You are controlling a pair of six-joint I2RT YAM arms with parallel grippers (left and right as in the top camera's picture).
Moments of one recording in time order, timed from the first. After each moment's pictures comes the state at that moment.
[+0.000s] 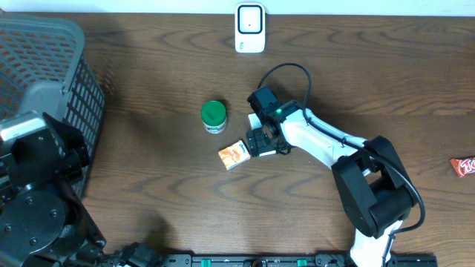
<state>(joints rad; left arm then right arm) -0.47 0.70 1.34 -0.76 -1.13 0.24 0.58 1.97 1.25 -0.71 0.03 0.36</state>
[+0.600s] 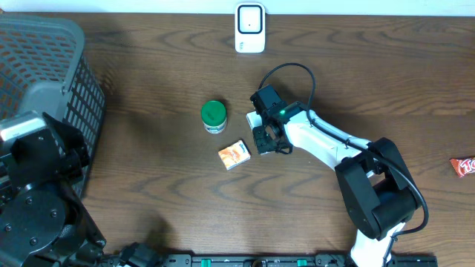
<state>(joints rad) -0.47 0.70 1.34 -0.76 -1.13 0.24 0.57 1.95 1.23 -0.65 -0.03 0.36</state>
